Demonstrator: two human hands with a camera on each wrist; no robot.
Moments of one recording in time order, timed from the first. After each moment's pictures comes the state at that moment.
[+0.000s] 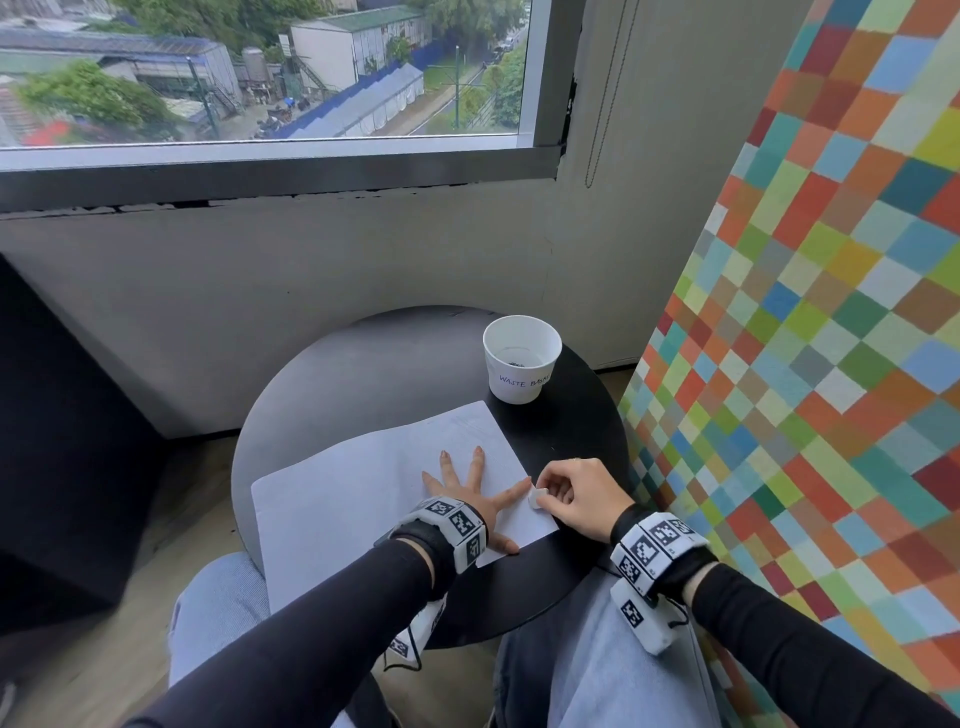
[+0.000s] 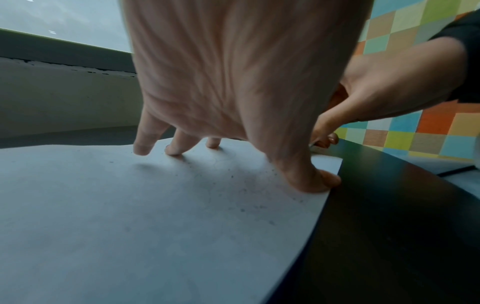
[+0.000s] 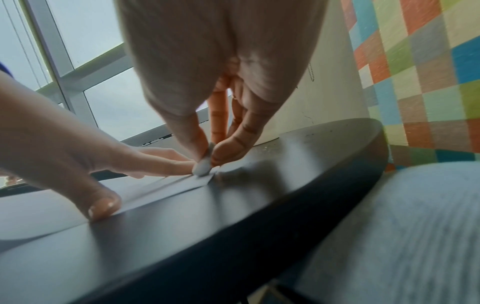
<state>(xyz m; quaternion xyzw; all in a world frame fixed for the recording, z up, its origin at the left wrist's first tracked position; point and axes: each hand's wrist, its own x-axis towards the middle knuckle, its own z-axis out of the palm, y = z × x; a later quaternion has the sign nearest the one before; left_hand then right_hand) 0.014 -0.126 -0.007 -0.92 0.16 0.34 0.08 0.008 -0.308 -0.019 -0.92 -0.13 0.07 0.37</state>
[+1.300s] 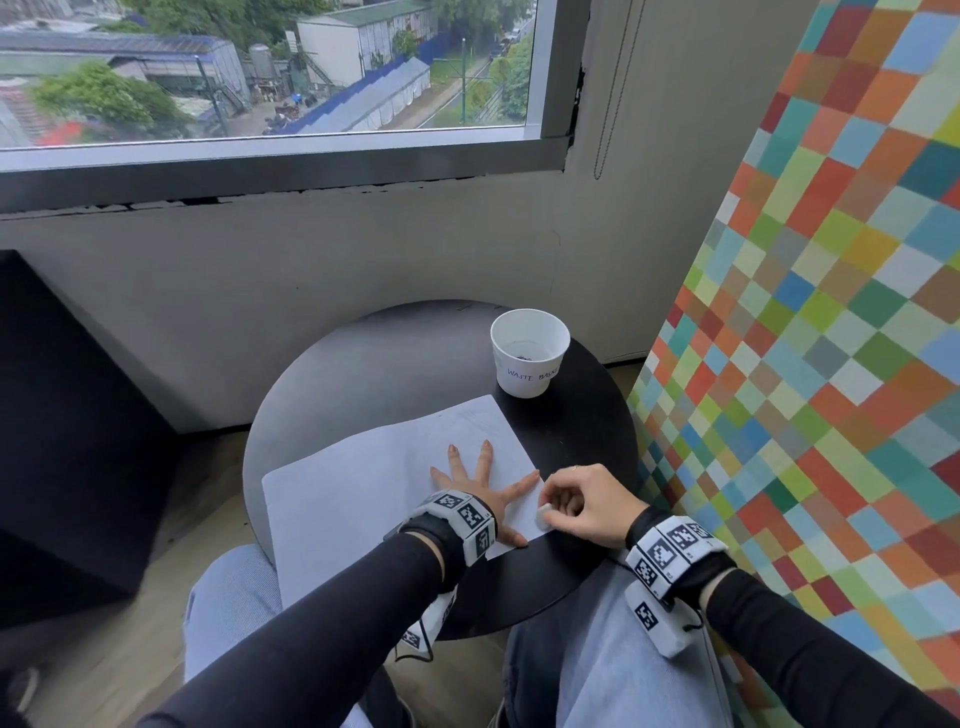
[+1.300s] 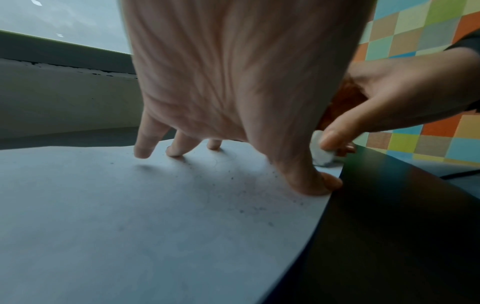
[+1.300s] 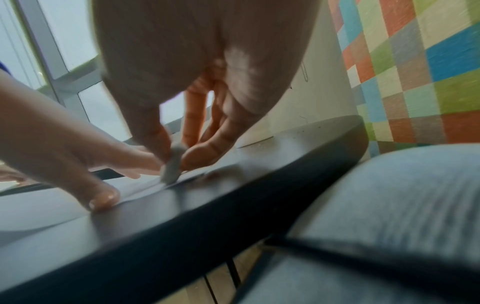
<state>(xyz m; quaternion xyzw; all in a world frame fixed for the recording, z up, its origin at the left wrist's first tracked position) 0.015 -0.126 -0.009 -0.92 0.15 0.34 0.07 0.000 -0.310 -0.031 -0.89 -0.19 0.07 0.40</state>
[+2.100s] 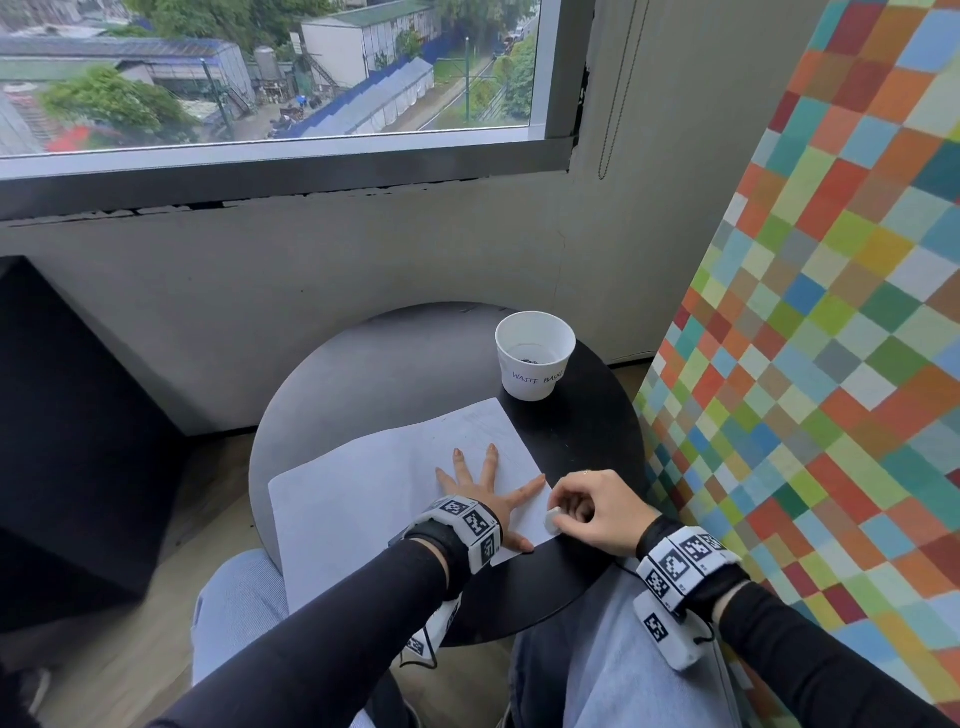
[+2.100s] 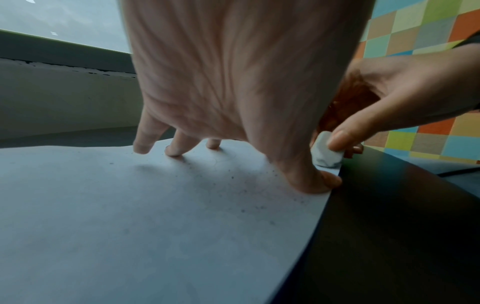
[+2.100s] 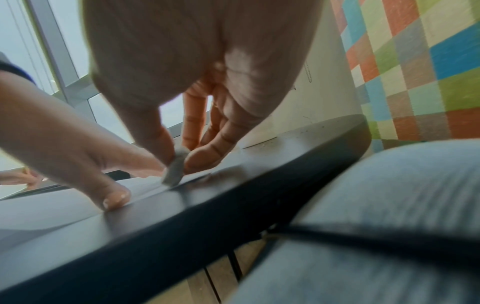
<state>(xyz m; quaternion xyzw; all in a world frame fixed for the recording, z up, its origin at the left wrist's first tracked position) 0.016 -0.125 -0.012 -0.92 0.16 0.34 0.08 -0.003 -0.313 -0.032 -0.89 -0.19 0.06 0.40</state>
